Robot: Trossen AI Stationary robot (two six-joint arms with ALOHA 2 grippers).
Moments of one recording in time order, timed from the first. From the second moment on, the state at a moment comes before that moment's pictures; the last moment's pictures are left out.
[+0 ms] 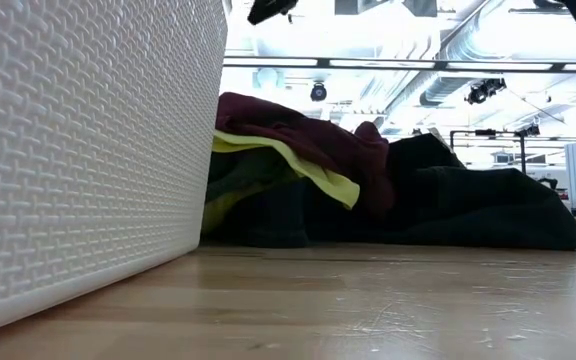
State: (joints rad) left arm 0.12 0.00 0.09 0.02 -0.16 -0.24; right arm 0.07 2.09 2.31 -1.23 -0.11 -0.32
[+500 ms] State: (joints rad) left arm 0.12 0.00 0.09 -0.01 -0.13 -0.24; right arm 0.08 2.02 2.26 -1.37 0.08 -0.19
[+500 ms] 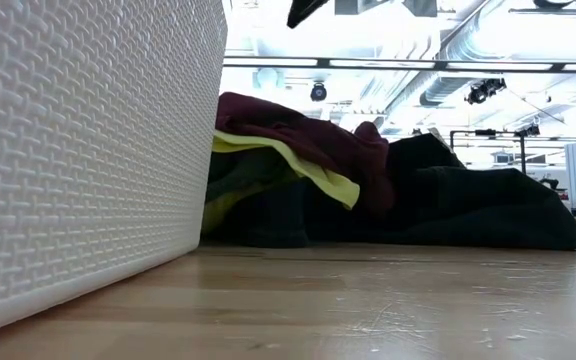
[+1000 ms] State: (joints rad) left arm 0.12 0.00 0.09 -0.01 -0.15 -0.26; right arm 0.08 1.50 1.23 -0.61 0.32 0.16
